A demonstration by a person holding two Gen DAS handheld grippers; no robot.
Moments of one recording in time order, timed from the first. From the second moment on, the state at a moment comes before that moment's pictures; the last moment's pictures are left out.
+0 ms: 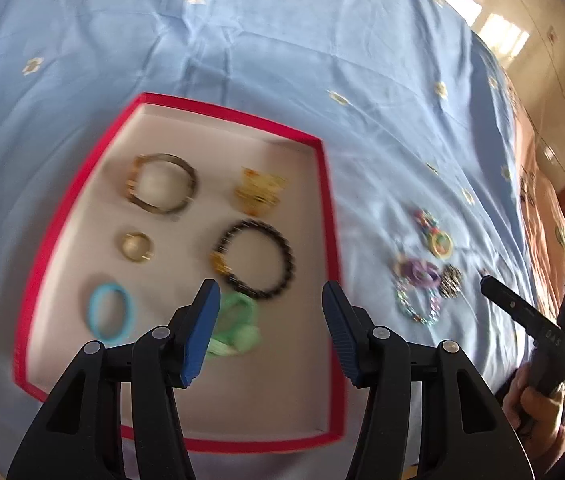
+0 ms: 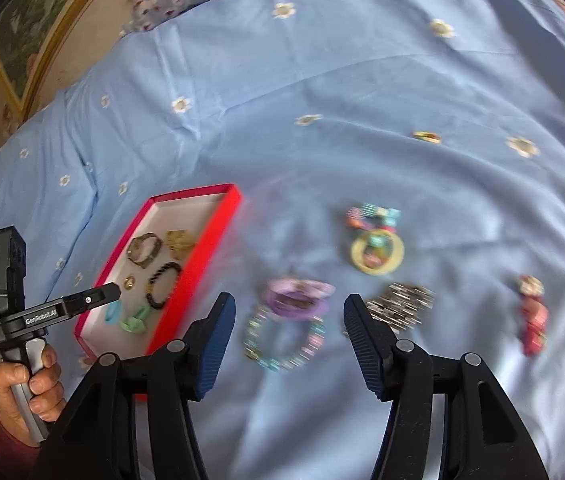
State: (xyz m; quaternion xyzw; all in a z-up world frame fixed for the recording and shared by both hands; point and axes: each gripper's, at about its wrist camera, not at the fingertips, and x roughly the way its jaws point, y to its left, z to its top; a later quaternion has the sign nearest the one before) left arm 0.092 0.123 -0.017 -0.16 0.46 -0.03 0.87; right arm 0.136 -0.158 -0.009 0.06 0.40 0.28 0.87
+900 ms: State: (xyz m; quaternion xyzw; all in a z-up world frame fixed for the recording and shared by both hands) left arm 0.131 0.000 -0.026 -0.07 0.49 -0.12 0.86; right arm 0.126 -0.266 -0.018 0.10 0.39 0.17 0.90
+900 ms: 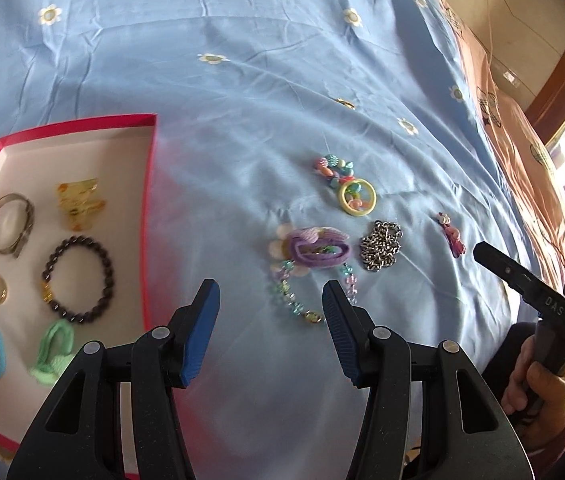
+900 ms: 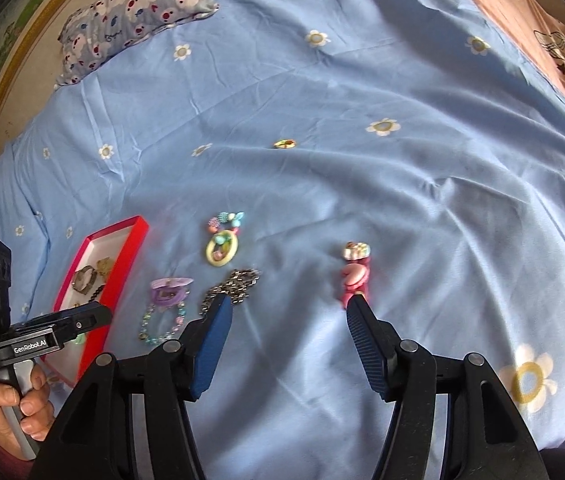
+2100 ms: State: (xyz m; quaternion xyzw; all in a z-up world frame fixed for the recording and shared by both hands) left arm 0.145 -0.008 -0.026 -0.05 0.47 -0.16 0.86; right arm 0.146 -0.249 -0.015 0.07 0.38 0.17 0.91
